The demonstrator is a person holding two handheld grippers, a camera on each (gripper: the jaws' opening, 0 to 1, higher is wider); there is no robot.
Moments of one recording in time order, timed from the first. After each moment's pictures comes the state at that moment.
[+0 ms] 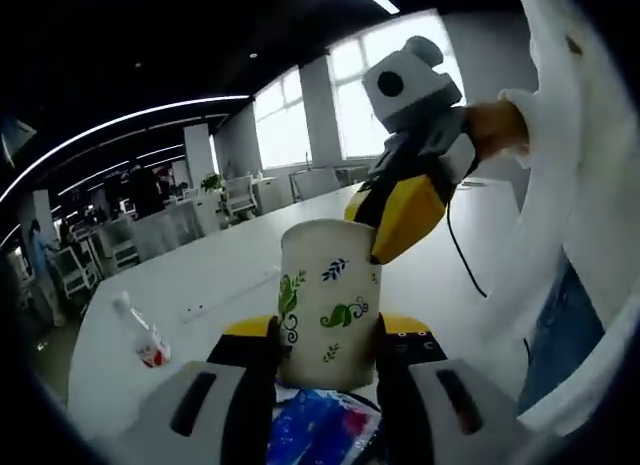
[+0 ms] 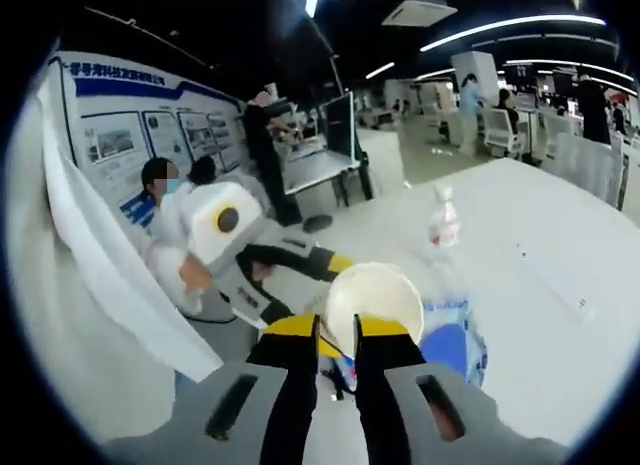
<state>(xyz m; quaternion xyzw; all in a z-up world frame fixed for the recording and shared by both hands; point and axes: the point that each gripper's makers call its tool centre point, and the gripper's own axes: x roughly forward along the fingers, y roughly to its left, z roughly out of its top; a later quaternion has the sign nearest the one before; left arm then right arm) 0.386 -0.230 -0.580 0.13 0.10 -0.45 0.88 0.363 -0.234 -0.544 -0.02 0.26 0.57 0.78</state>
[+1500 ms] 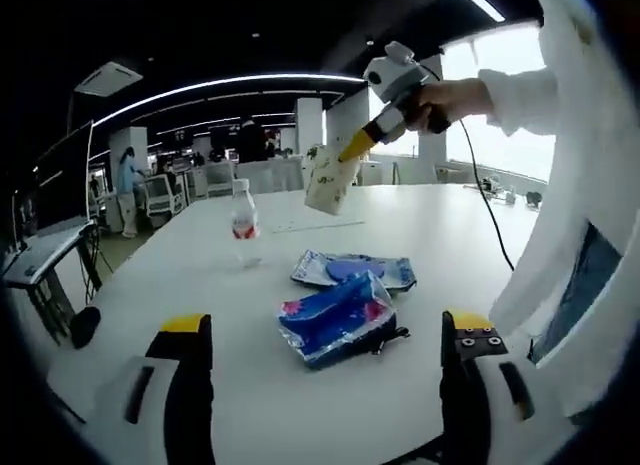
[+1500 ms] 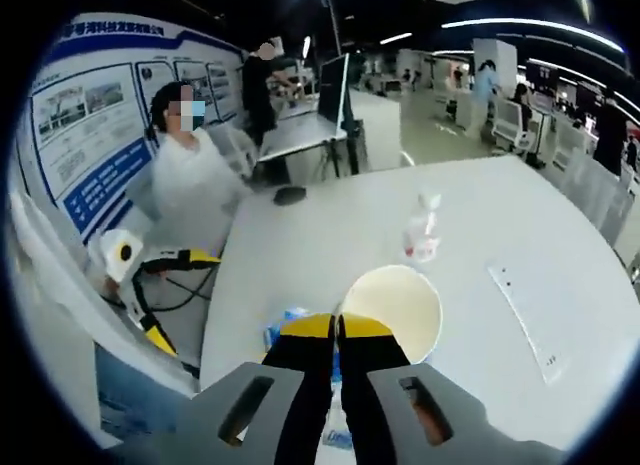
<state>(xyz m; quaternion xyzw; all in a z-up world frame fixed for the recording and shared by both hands) 0.299 -0.101 -0.637 0.02 0.16 -0.23 0.96 0.459 -0.191 -0.562 -0.16 0.31 0.56 0.75</state>
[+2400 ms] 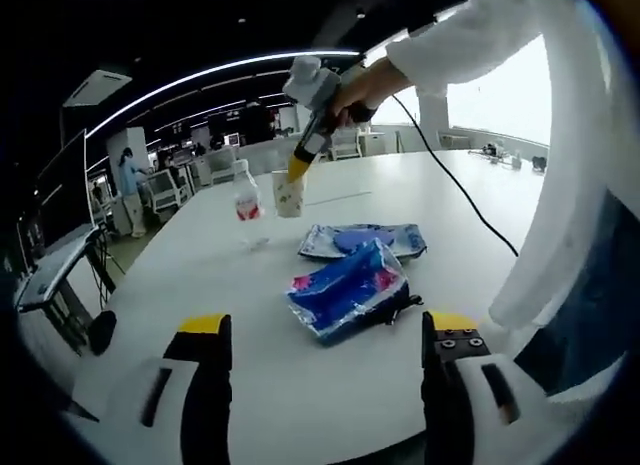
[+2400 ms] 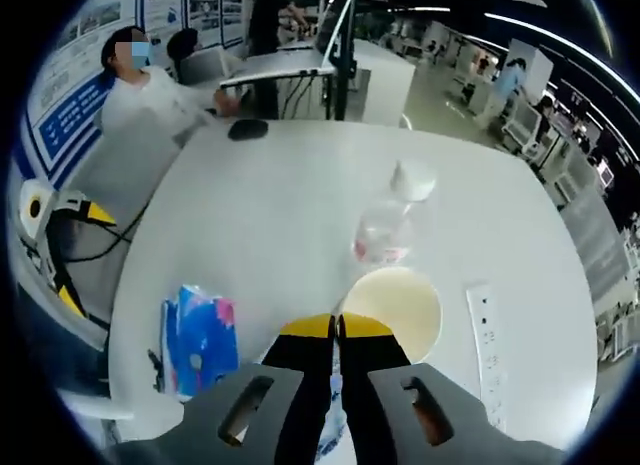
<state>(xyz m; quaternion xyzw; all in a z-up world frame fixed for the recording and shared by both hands) 0.294 -0.092 -0.656 0.10 0.19 -0.22 0.95 0.553 -0.148 -0.644 -0.31 0.32 0.54 0.71</state>
